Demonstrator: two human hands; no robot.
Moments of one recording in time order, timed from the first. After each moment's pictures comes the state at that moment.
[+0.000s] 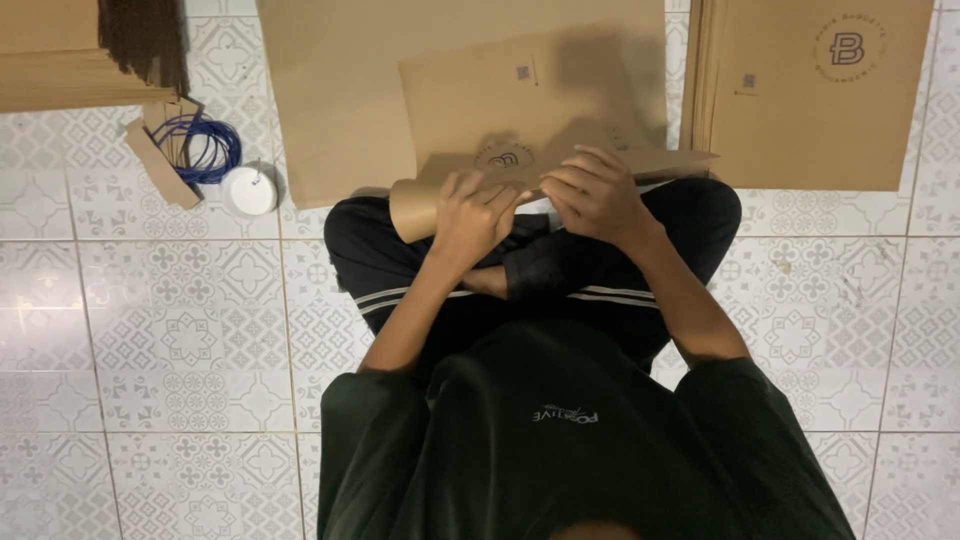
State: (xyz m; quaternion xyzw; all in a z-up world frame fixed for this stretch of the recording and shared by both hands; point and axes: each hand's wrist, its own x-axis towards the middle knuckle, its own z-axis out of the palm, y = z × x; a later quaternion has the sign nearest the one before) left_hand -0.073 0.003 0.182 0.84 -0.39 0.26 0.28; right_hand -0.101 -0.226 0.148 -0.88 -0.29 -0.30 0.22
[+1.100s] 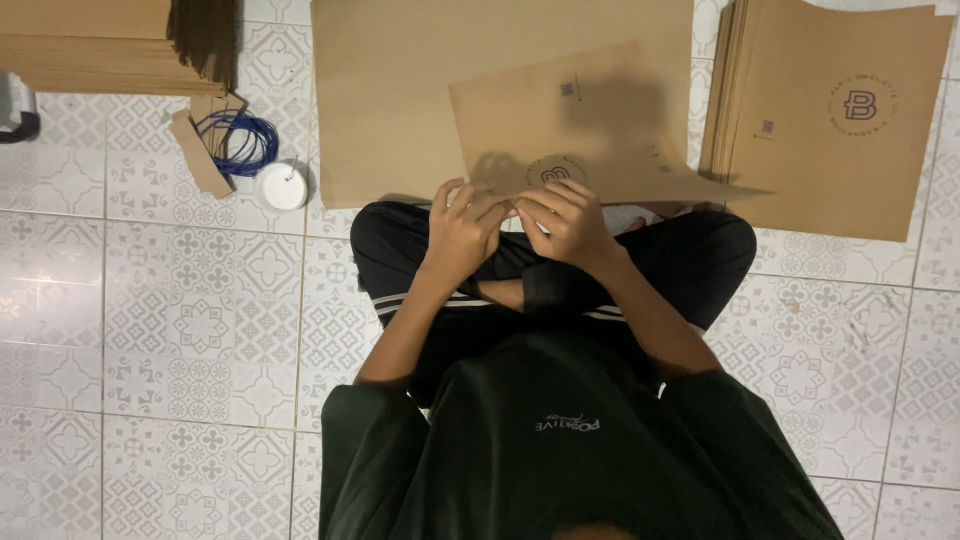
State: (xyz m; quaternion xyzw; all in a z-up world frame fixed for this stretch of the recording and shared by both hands) left_hand -0.075 0.044 0.178 0.86 -0.34 0.27 0.26; right_hand -0.092 -0.149 0.161 -0.86 -0.28 -0.32 0.28
